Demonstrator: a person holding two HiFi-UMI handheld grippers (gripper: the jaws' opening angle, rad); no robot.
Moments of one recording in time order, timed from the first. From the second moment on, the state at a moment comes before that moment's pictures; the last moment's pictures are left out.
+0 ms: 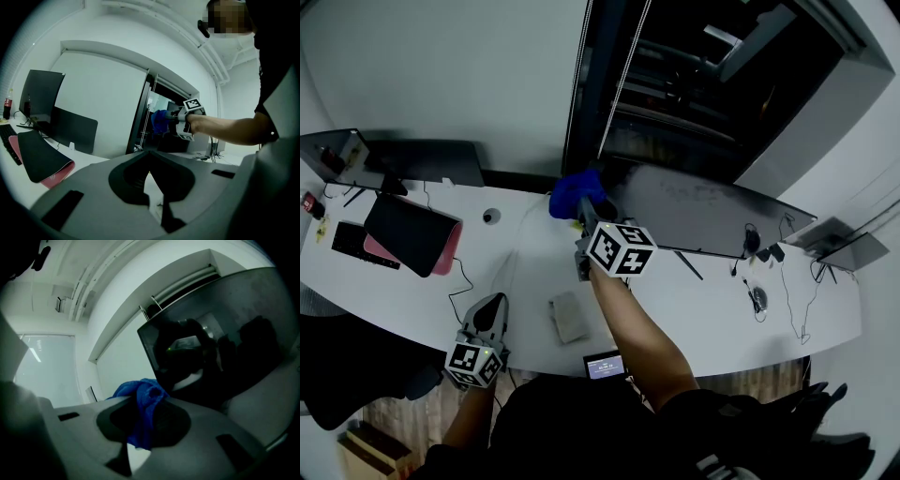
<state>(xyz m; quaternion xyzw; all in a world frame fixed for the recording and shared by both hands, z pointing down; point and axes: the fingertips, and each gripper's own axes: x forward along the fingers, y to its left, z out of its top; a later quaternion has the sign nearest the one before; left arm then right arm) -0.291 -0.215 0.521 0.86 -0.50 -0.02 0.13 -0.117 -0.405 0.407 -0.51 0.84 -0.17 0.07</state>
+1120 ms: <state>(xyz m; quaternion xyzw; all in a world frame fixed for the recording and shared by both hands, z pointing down) -0.266 -0.226 0.513 0.87 -0.48 -0.03 0.13 -0.097 -0.395 0.289 -0.50 0.85 -0.08 0.12</state>
